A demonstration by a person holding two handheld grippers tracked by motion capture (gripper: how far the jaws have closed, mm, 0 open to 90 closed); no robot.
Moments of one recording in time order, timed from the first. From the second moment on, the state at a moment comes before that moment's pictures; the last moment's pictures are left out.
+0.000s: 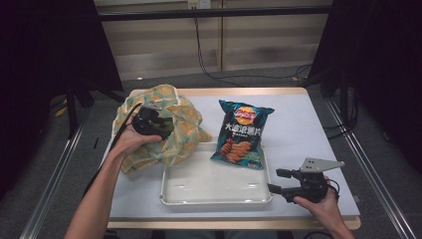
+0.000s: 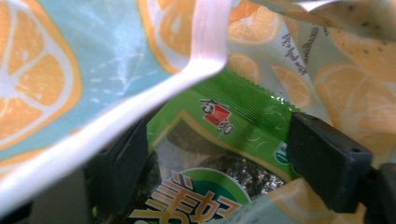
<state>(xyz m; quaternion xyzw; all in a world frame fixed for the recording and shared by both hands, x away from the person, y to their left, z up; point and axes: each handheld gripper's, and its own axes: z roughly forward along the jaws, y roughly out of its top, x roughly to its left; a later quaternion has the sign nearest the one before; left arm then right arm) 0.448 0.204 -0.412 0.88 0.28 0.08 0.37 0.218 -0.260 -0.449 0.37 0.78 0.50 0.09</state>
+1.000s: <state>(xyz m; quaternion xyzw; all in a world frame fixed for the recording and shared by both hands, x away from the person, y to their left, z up) 0.393 0.205 -0.421 0.89 0.24 0.14 0.37 0.218 -0.261 -0.449 0.37 0.78 0.50 0.08</state>
